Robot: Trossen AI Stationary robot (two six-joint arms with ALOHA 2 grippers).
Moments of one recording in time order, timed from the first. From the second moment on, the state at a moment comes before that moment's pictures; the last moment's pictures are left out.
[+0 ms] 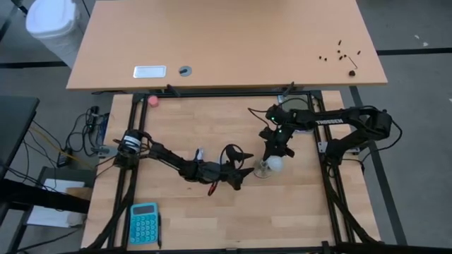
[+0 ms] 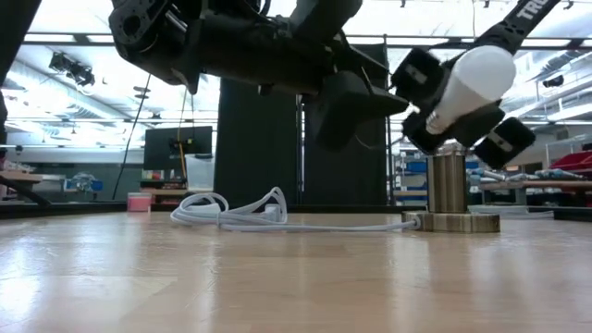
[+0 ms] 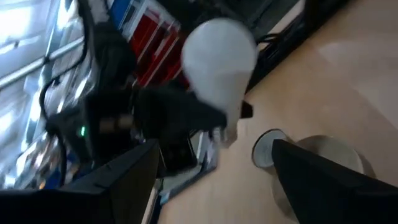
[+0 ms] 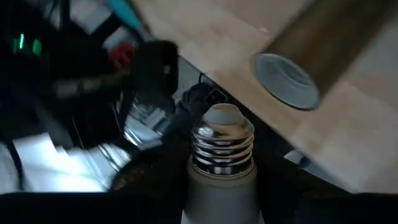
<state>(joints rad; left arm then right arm) -0.25 2.02 1.04 0.94 -0.58 0.87 -0.45 1.43 0.64 -0.25 -1.20 1.27</state>
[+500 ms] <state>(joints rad) -0.20 2.02 1.04 0.95 -0.64 0.44 -0.42 1.13 0.64 -0.14 -1.01 0.79</state>
